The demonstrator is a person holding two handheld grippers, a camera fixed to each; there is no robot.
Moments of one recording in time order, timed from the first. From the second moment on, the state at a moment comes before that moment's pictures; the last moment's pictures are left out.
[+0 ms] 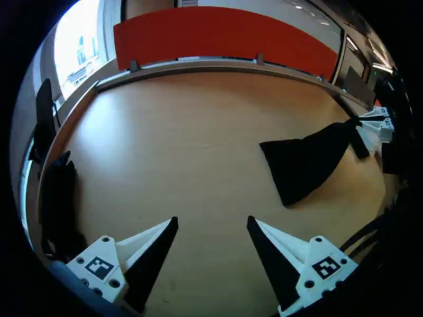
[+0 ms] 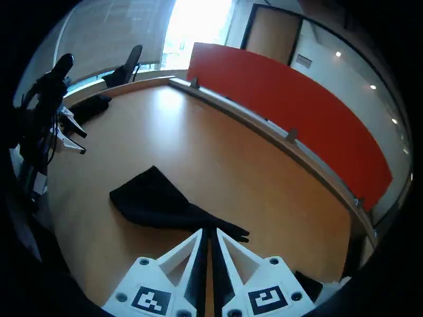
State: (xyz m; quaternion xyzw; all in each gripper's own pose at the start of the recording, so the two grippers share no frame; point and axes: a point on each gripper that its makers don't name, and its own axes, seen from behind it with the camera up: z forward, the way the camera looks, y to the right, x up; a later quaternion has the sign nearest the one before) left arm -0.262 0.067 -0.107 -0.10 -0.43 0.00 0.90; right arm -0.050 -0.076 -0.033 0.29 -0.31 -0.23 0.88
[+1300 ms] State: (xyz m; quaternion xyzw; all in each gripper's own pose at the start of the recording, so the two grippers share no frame) left arm -0.253 0.066 -0.108 -0.10 -0.42 -0.01 0.90; right arm -0.064 -0.135 -0.046 0.36 -0.31 -0.25 0.84
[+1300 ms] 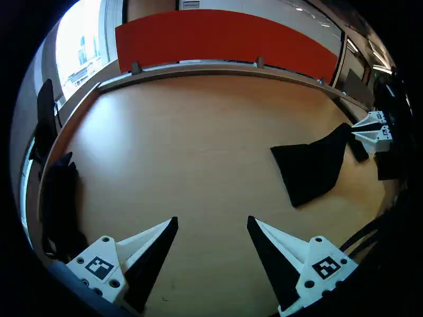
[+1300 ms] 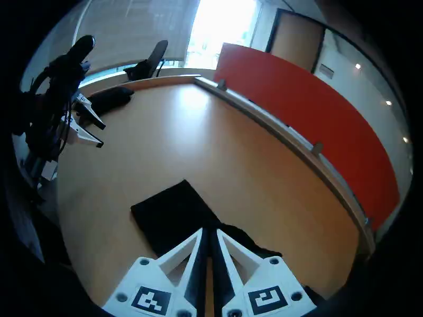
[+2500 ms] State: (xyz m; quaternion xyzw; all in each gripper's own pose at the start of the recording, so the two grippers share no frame) left arm -0.237 0.015 -0.129 -0.04 -0.41 -0.04 0.91; right arm -0.127 -0.213 -0.075 0.44 -0.36 -0.27 0.78
